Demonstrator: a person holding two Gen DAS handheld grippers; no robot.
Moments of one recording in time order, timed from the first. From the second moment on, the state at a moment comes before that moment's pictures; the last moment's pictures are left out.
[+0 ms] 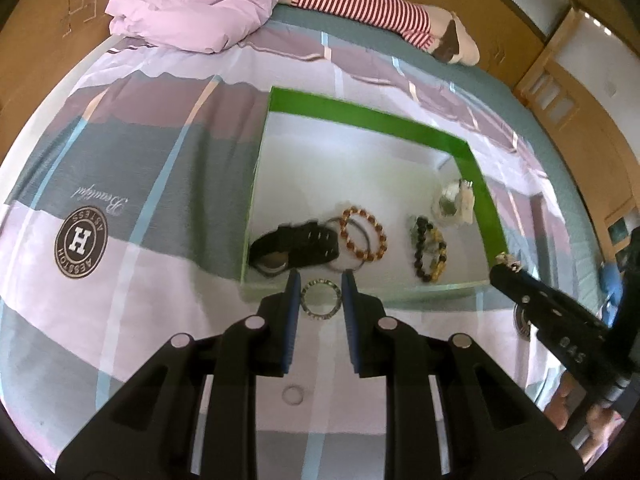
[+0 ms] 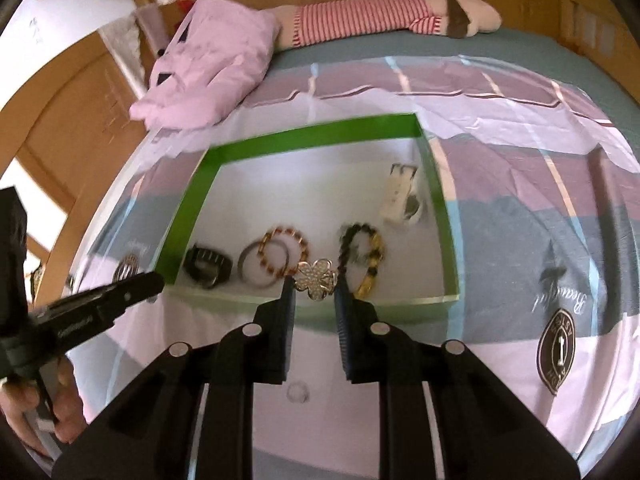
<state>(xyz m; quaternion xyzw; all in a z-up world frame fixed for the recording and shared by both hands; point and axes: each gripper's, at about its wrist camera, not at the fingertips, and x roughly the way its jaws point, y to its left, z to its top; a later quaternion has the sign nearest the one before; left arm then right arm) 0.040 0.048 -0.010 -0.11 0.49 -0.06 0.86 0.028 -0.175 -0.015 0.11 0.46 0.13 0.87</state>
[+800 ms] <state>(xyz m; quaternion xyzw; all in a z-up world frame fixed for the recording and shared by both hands) 0.003 0.048 -0.072 -0.08 0.60 -0.04 0.79 0.014 -0.147 -0.074 0.04 0.58 0.15 0.80</state>
